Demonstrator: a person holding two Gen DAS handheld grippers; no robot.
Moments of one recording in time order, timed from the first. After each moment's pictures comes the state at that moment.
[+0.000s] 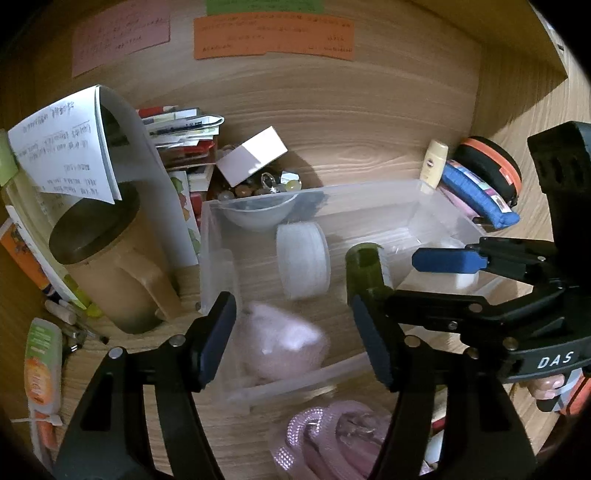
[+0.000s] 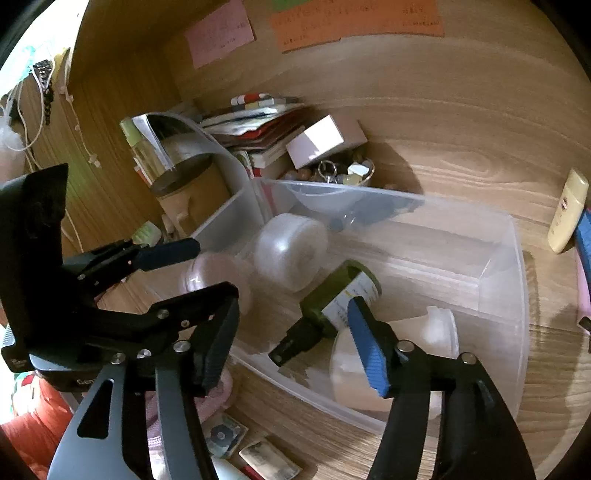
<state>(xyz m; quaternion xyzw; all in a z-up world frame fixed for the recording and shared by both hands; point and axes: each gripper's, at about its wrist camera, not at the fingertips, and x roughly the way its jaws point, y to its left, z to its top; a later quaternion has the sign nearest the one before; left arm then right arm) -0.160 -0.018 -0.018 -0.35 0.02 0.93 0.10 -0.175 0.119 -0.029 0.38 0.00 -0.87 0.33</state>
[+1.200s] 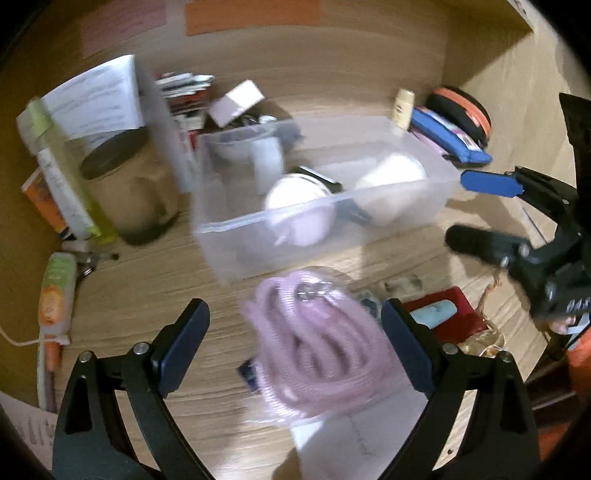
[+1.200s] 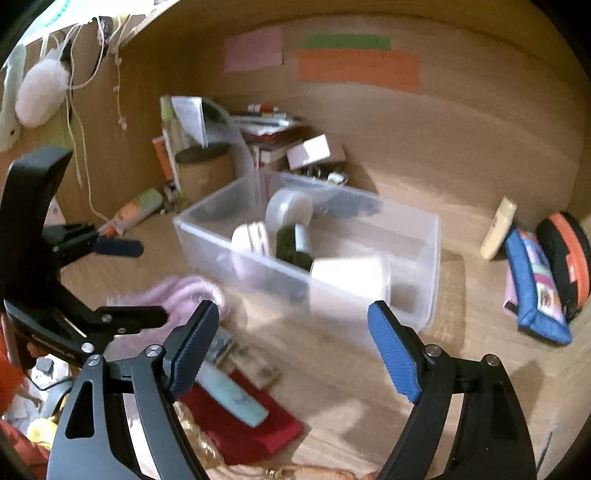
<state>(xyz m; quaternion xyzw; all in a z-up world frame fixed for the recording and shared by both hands) -0.087 -0.003 -0.030 -0.42 0.06 0.90 0.10 -0.086 0.155 -0.021 0.32 0.09 -0.90 0.29</state>
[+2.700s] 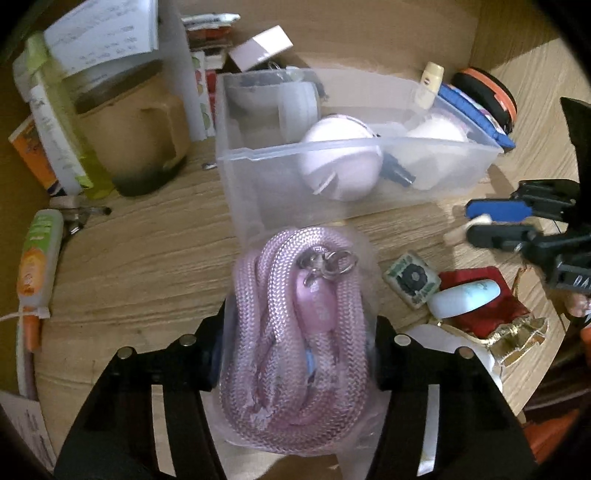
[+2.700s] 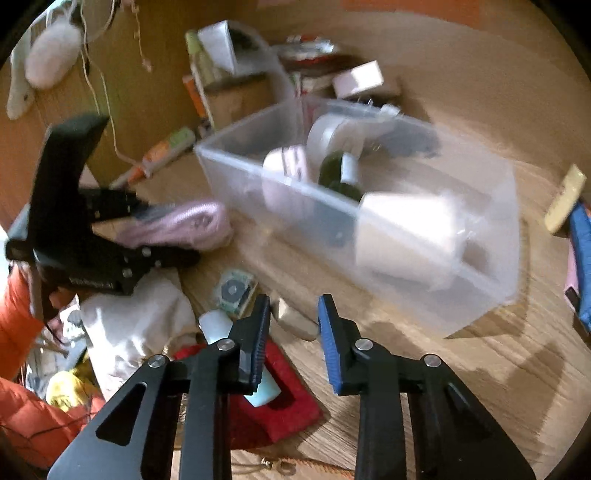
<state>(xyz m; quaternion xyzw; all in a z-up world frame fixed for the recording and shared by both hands) -0.089 -0.036 -0.064 -0.46 0.02 0.88 0.08 -0.104 0.149 -0.052 0.41 0.11 -0.83 0.37</state>
